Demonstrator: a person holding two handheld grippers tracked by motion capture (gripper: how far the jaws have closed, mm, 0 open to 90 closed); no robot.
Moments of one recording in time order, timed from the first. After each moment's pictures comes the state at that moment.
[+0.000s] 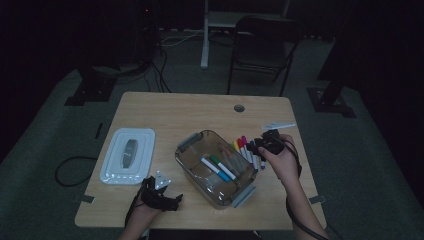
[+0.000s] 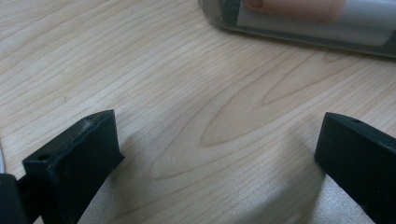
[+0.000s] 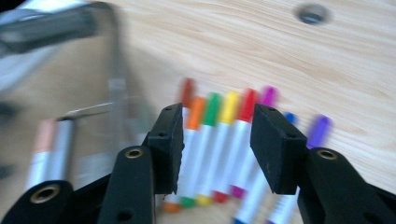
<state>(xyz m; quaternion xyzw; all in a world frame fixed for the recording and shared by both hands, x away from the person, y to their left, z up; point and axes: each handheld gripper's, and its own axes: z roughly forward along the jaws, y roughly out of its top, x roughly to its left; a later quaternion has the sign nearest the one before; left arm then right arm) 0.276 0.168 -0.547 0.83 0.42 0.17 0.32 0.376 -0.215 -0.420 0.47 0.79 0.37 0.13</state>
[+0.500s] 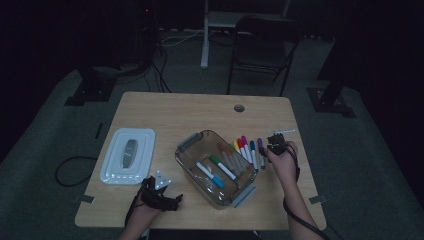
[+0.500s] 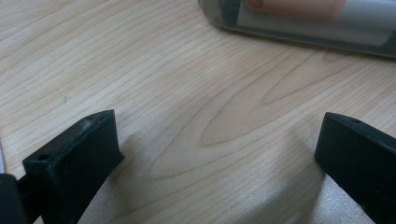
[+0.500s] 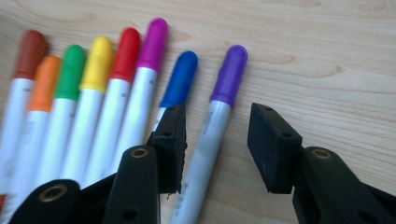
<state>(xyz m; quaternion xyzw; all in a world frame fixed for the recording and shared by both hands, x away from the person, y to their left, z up) 0.276 0.168 -0.547 0.83 0.42 0.17 0.32 0.419 -0.252 -0.502 0.58 0.75 0.28 0.16</state>
